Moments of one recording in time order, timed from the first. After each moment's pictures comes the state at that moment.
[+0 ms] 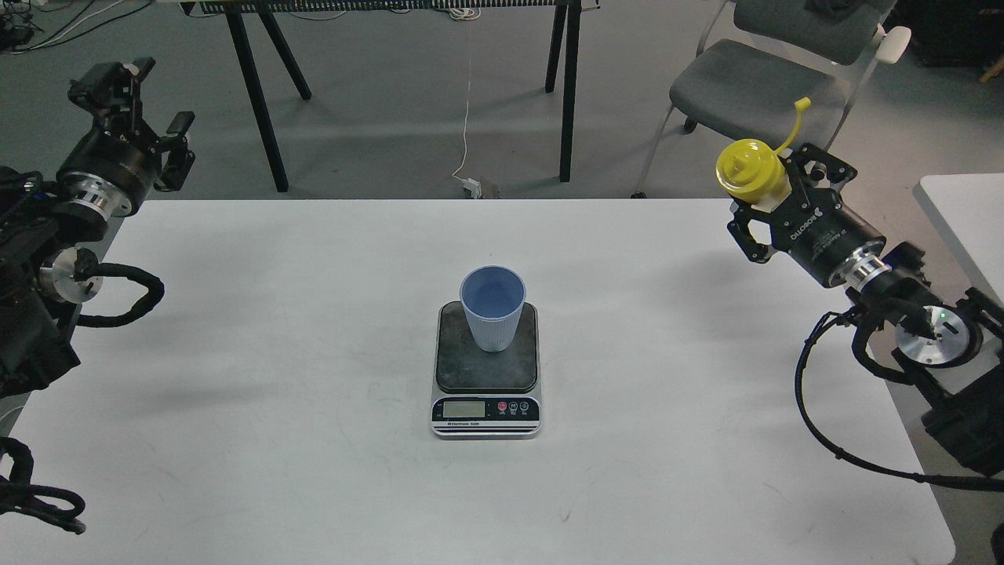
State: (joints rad) left arm -0.94 0.39 -0.43 -0.21 0.06 -0.49 -0.49; right arm 0.63 -0.46 0.98 0.89 -0.27 0.49 0.01
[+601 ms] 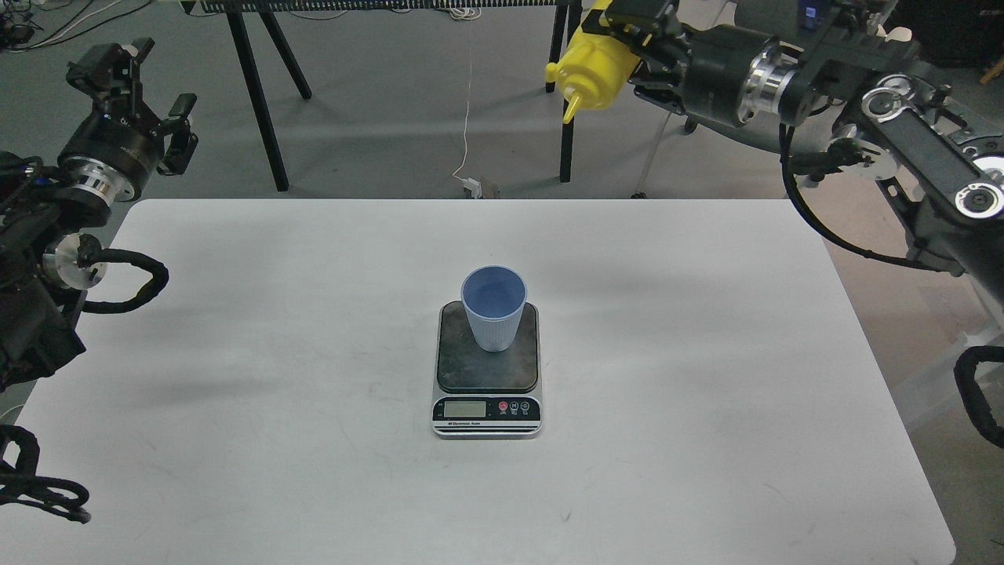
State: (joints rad) left arm -0.96 0.38 -0.45 -0.21 0.06 -0.49 -0.49; right arm 1.12 -0.35 0.71 1.02 -1.09 0.49 0.01
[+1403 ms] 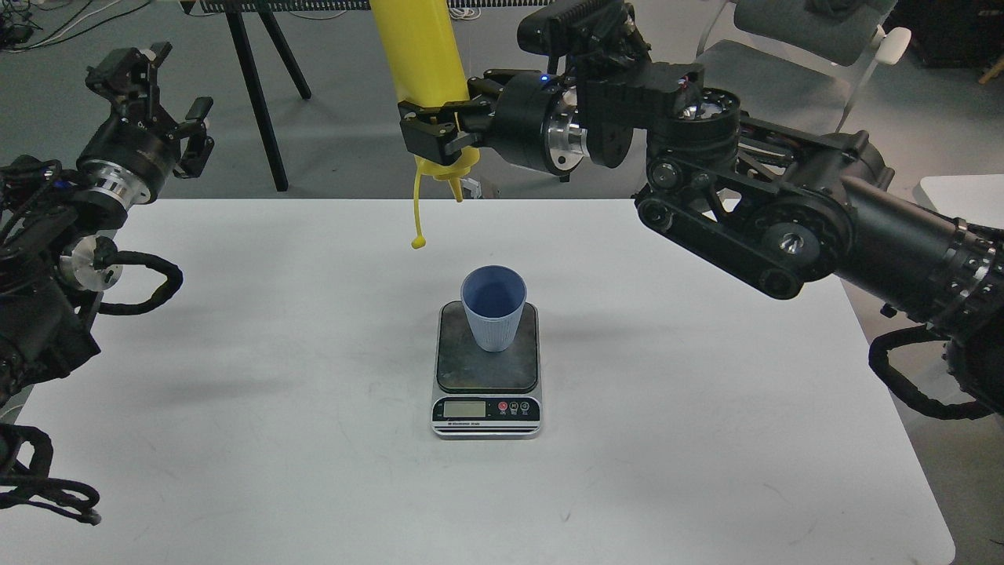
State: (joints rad) left arm -0.96 0.36 -0.45 -0.21 0.06 -0.49 -0.49; right arm 1.25 -0.17 0.44 1.18 -1.77 0.29 0.01
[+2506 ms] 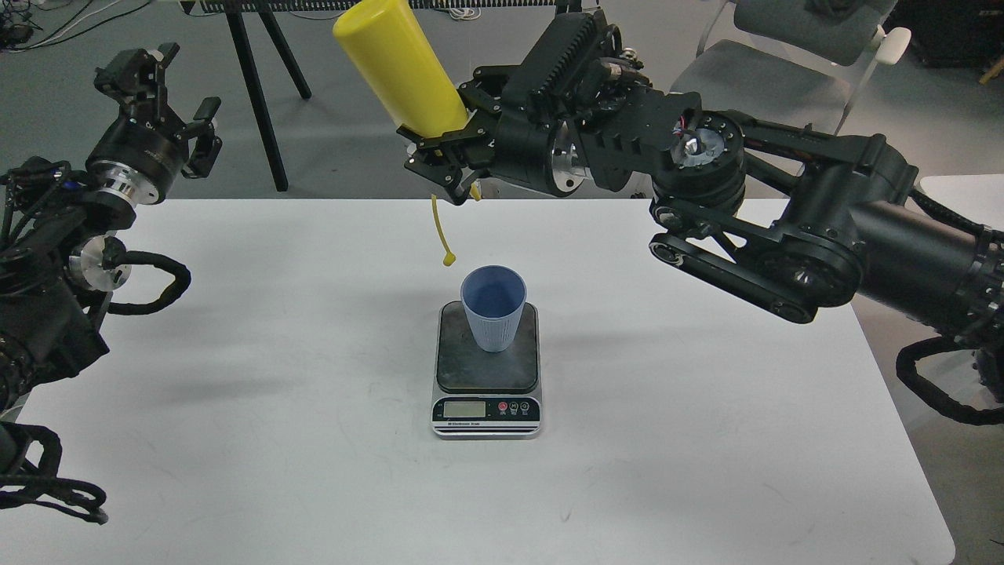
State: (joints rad) left arm -0.96 0.34 -0.47 -0.21 0.06 -0.49 -0.49; right arm 1.24 -0.24 0.38 1.30 -2.06 0.23 0.05
